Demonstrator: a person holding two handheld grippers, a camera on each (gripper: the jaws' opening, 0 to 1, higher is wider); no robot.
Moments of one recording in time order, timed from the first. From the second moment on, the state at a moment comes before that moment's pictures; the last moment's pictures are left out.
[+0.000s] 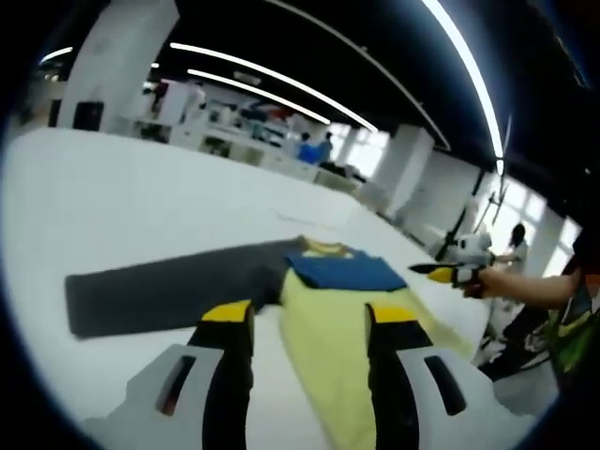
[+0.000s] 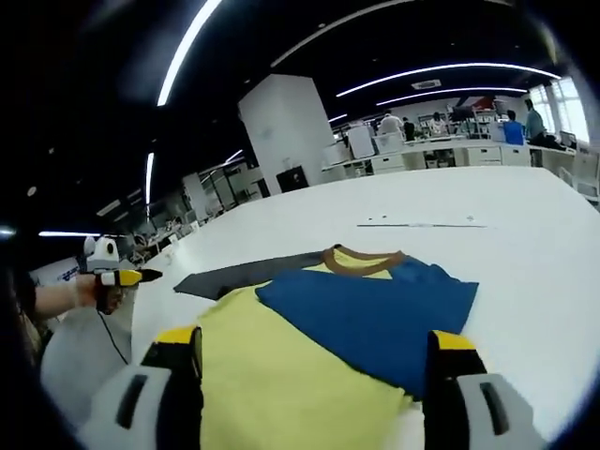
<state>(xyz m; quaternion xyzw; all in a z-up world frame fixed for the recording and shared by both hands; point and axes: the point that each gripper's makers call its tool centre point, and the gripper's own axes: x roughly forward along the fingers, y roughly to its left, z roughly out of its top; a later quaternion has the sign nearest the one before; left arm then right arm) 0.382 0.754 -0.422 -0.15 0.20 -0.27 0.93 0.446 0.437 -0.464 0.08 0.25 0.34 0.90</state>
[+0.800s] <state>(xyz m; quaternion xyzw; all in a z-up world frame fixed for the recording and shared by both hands) 0.405 0.818 -0.456 -0.14 0.22 -0.17 0.95 0.425 0.430 -0.468 0.10 0.26 0.32 0.91</state>
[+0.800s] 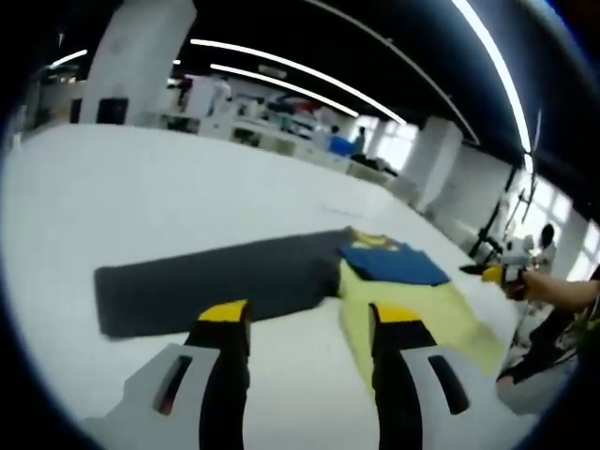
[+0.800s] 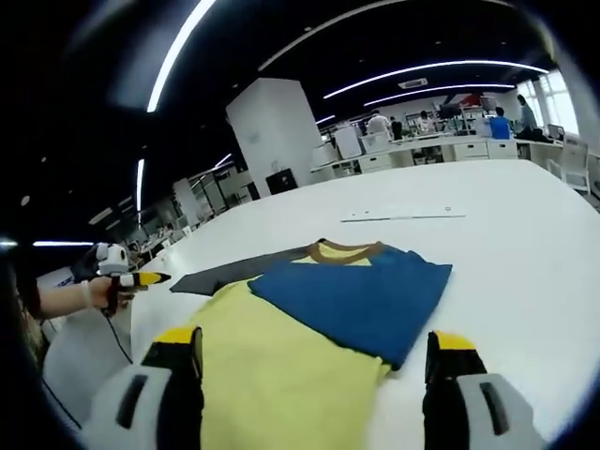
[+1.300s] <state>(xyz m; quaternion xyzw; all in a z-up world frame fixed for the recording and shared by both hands) 0.405 0.916 -0.493 -0.11 0.24 -0.03 0.96 0.412 0.428 -0.474 0.11 0.27 0.32 0.90</state>
